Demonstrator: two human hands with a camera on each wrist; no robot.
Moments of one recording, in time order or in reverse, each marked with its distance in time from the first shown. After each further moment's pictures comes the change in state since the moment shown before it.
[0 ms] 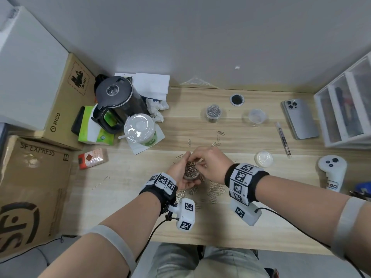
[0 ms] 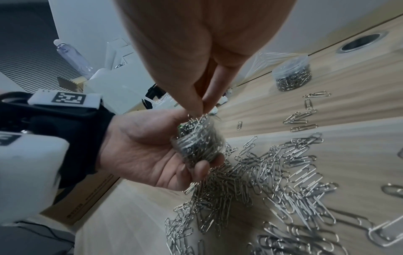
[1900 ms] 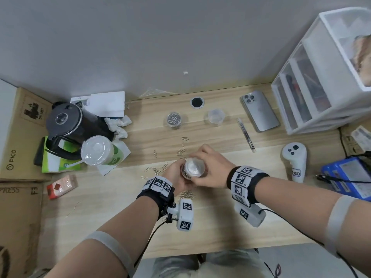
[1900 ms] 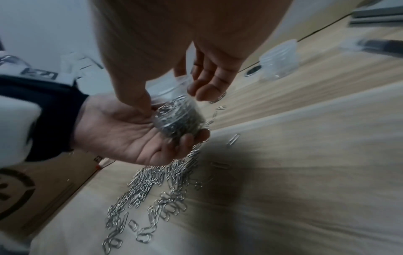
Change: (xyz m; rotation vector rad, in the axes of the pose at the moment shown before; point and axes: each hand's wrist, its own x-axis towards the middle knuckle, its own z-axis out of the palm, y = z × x) left_hand 0.017 0.009 0.105 -0.110 -0.144 -0.005; right_hand -0.071 0.088 -0.059 0.070 0.006 0.182
